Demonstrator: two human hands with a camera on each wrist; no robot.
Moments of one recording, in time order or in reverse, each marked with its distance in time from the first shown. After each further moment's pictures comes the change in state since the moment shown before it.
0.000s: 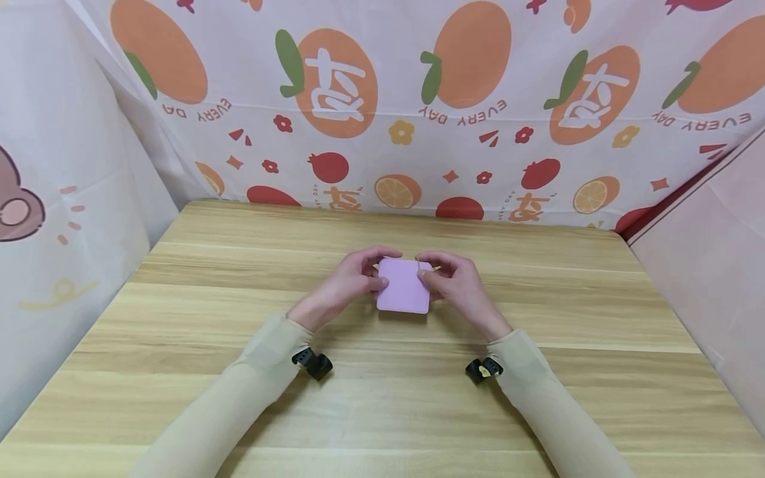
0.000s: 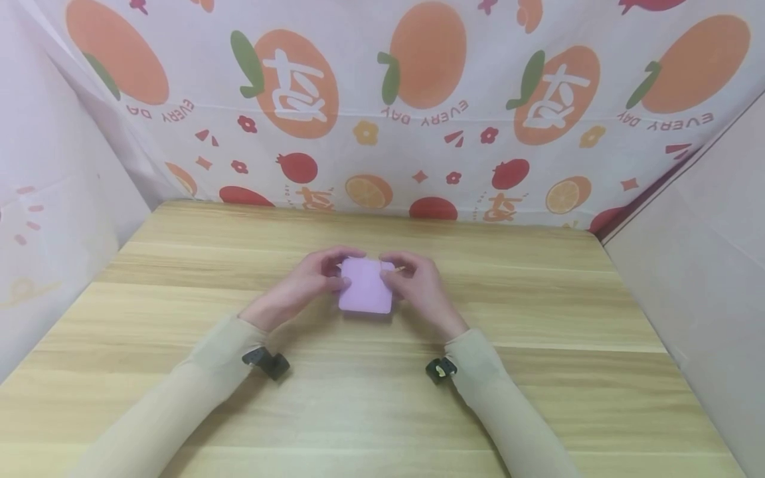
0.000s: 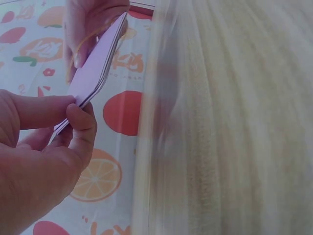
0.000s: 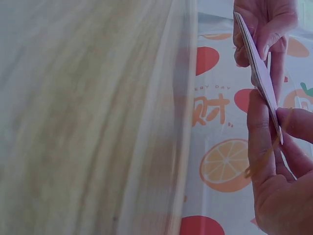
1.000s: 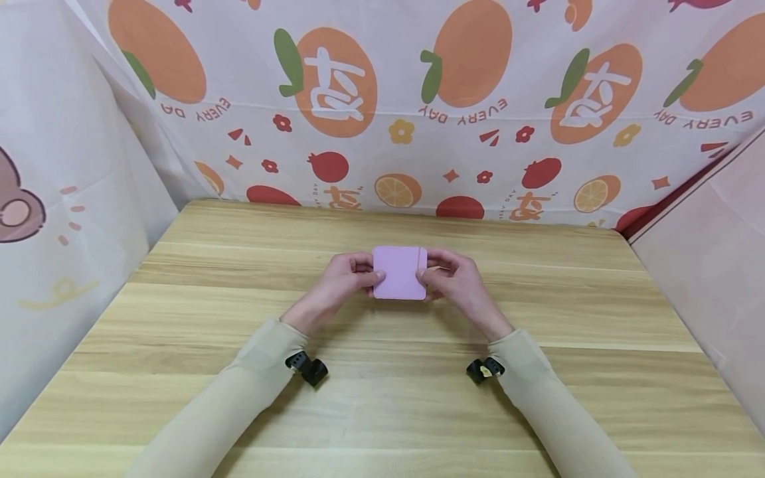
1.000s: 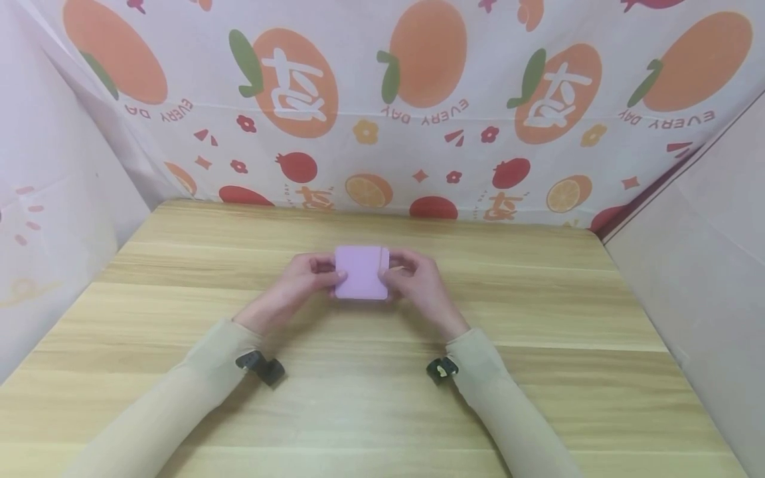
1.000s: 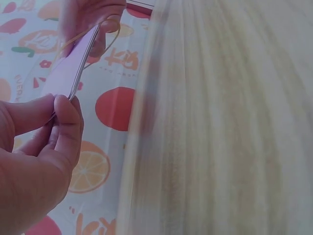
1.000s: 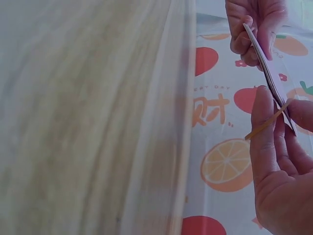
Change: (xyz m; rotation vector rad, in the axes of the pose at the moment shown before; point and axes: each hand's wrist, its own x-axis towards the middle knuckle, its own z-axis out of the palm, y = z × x) left_hand -0.003 -0.010 -0.006 -0.107 0.086 0.009; right_hand 0.000 -0.002 -0.002 0.085 -0.024 0.027
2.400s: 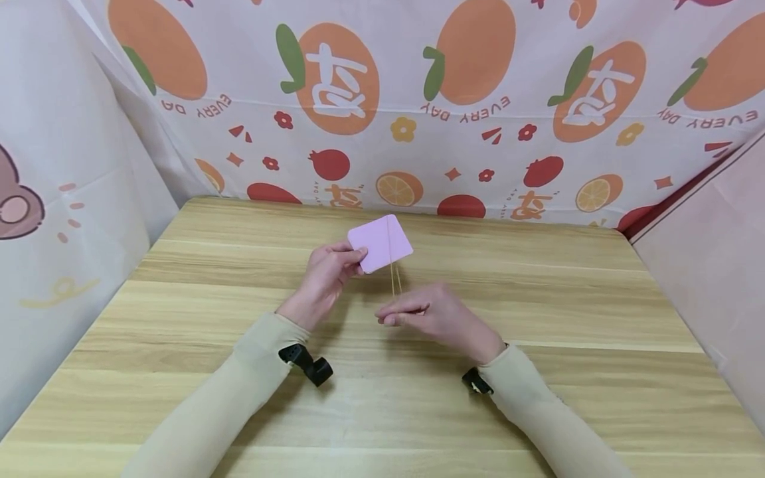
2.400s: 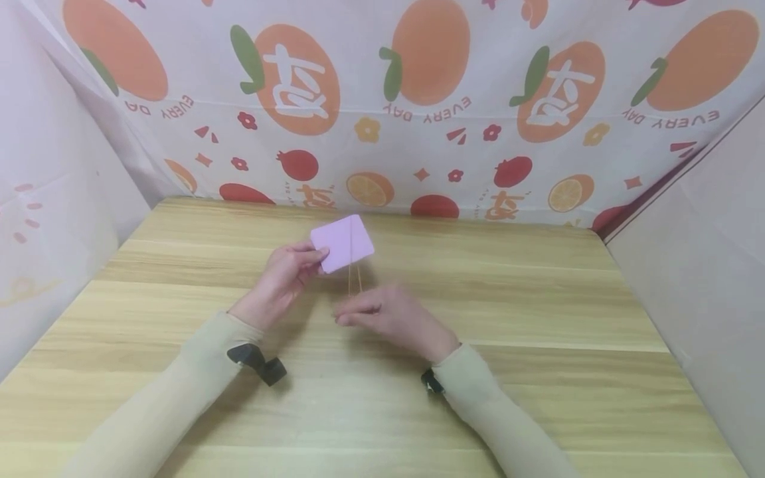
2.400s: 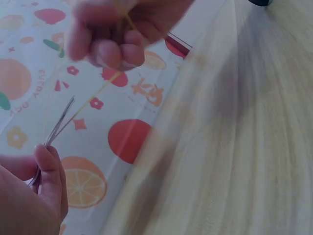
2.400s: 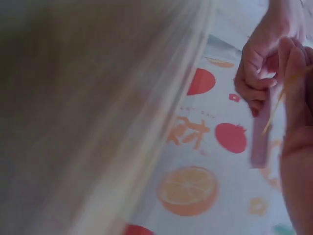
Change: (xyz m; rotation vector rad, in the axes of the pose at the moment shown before) left_hand 0.001 0.015 -0.005 -0.509 0.338 -0.108; right_hand -0.026 -0.010 0.032 -0.378 -0.440 -0.536
